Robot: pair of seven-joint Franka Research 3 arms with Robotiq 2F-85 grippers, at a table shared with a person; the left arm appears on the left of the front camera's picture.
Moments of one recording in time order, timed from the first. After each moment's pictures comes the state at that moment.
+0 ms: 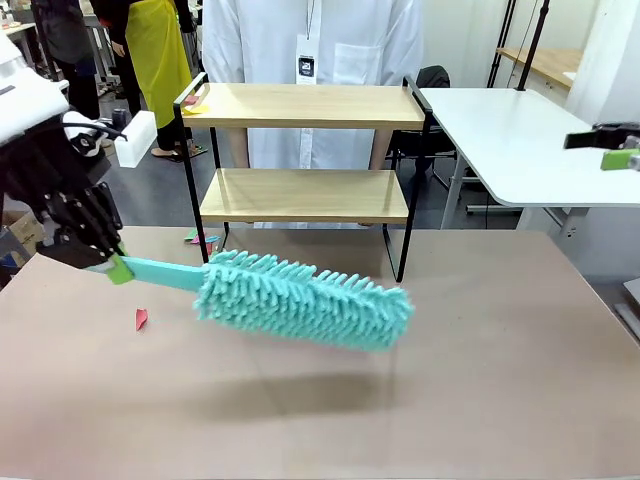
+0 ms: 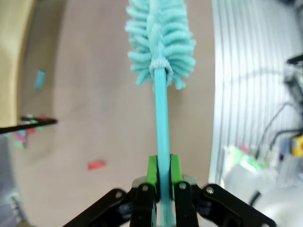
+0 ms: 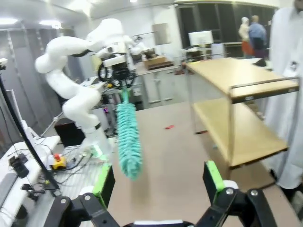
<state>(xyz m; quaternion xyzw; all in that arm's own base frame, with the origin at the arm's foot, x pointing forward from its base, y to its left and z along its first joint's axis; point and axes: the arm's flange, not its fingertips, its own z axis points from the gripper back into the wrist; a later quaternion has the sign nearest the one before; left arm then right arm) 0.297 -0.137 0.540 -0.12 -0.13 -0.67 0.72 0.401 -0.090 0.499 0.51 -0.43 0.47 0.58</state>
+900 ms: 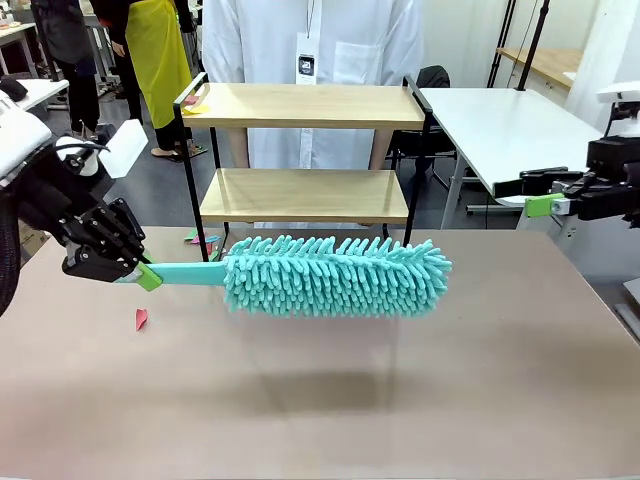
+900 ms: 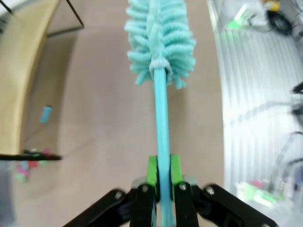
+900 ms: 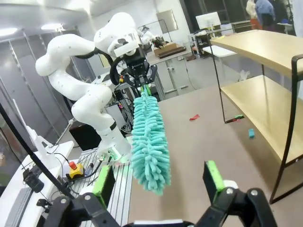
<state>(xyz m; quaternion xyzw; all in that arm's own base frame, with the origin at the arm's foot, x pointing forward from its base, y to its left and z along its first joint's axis) 0.307 -0.125 0.504 -0.19 -0.21 -0.66 0.69 0.367 0.003 0.467 0.54 -0.38 0.45 0.61</state>
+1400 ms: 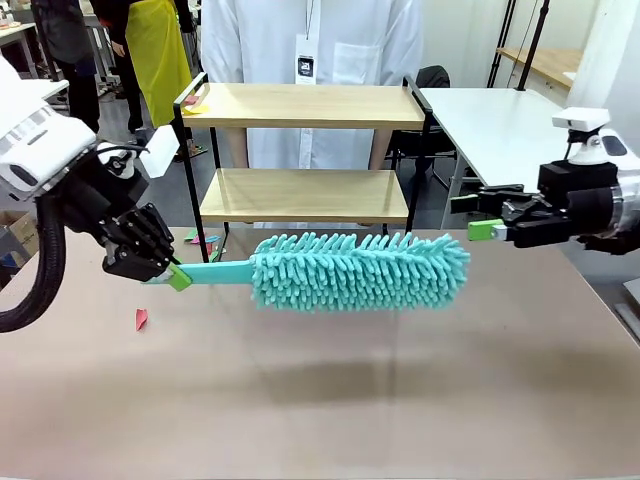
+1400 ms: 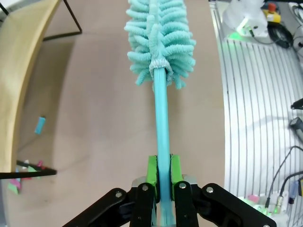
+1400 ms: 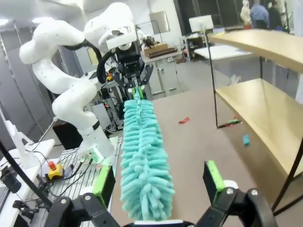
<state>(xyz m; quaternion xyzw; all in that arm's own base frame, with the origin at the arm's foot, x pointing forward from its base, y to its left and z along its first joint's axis) 0.324 -0.153 0.491 -0.22 -0.21 -0.65 0.70 0.362 0.060 0.437 0.50 -0.42 0.46 0.60</state>
